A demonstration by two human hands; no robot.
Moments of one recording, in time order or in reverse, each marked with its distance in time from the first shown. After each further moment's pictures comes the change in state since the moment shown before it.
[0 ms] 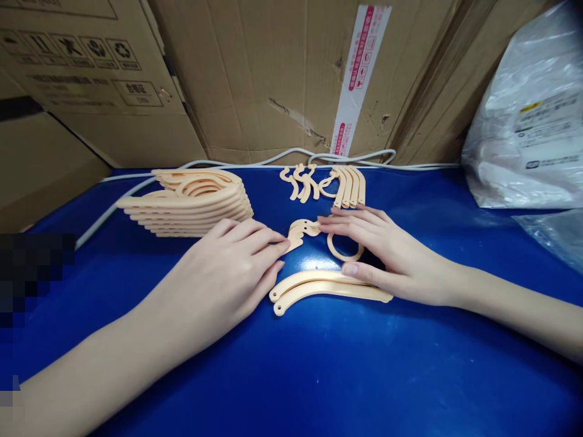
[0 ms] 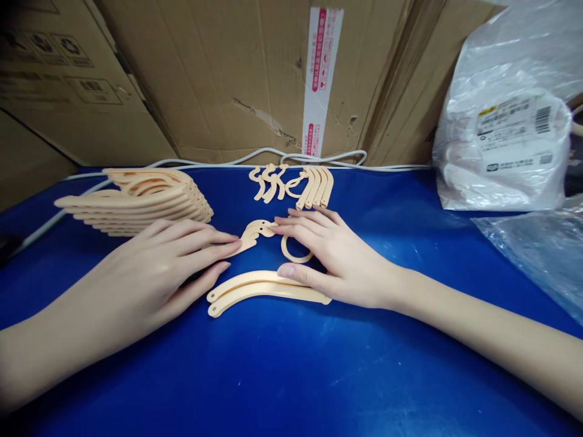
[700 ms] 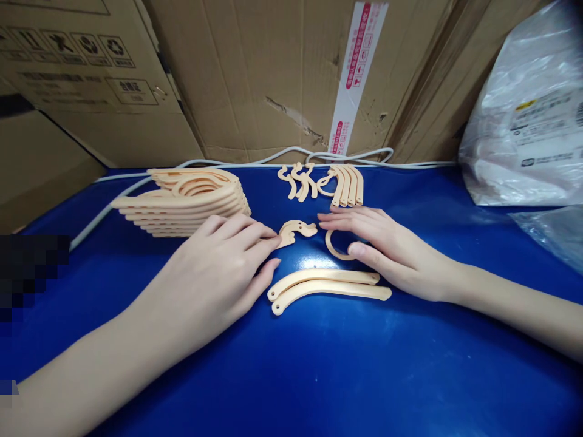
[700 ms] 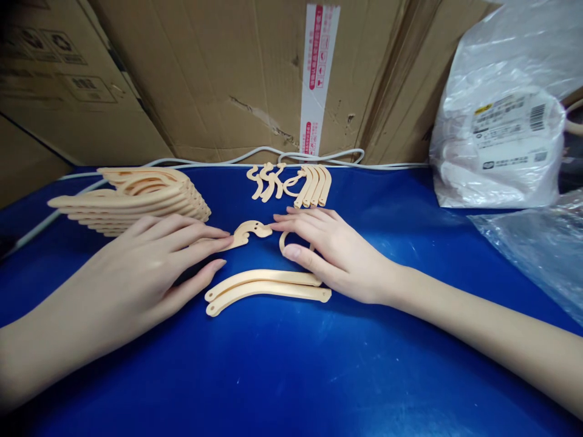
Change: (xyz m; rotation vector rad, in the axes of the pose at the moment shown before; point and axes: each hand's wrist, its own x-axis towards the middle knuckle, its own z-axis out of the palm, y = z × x) left_hand -0.002 -0.002 0.001 0.019 -0.010 -0.067; right_hand -0.001 0.001 -0.001 0.059 0.064 -0.004
